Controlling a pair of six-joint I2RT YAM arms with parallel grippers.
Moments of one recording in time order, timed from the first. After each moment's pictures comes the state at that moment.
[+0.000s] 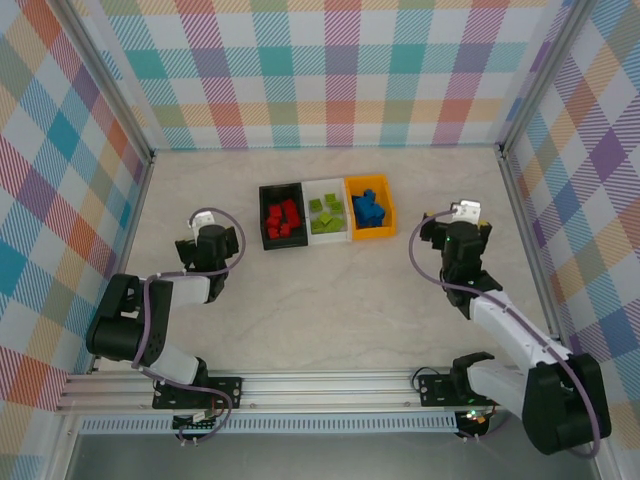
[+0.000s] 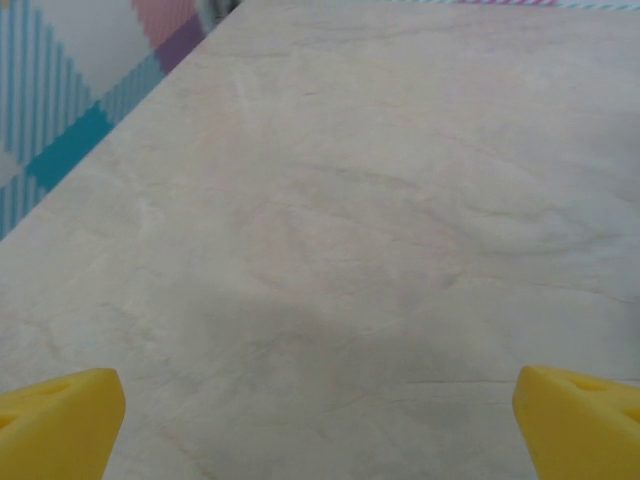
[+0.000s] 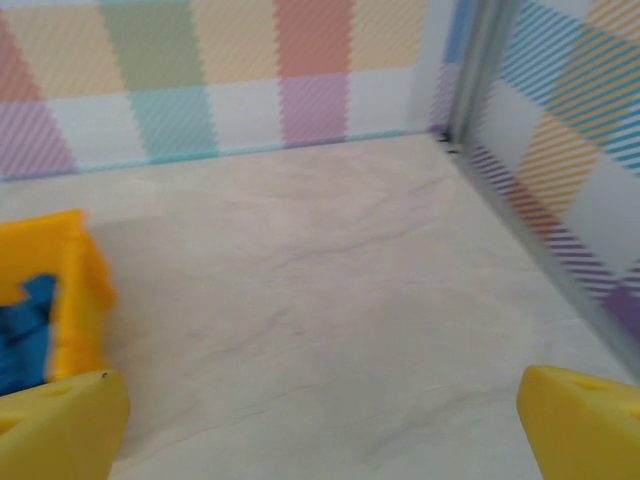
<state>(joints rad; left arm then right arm) -0.16 1.52 0.49 0.52 -0.52 -0.17 0.24 1.06 0.50 0.22 0.45 0.11</state>
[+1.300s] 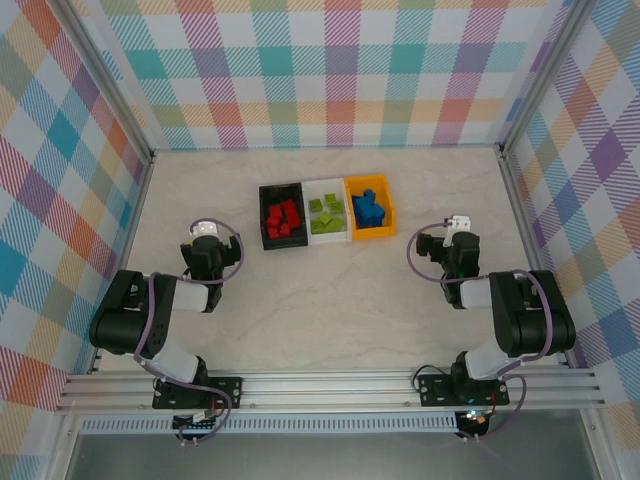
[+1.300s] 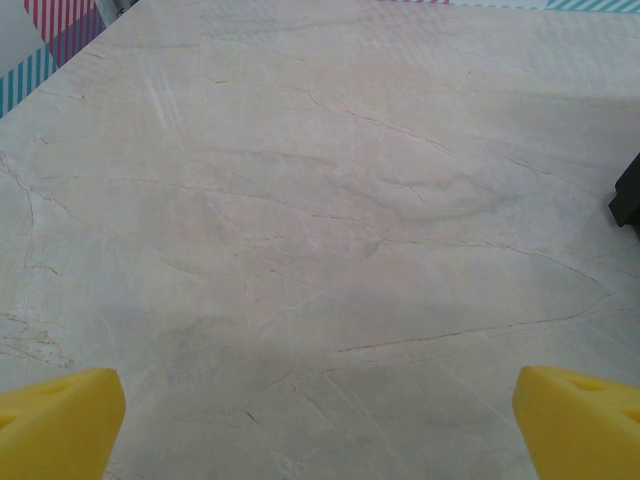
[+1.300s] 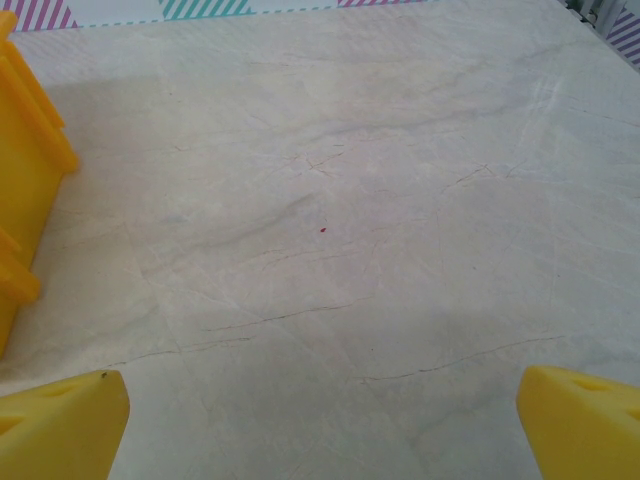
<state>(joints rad) -0.12 1.57 0.39 0.74 -0.33 -0.13 0.05 1.54 0.37 0.75 0.08 0.07</state>
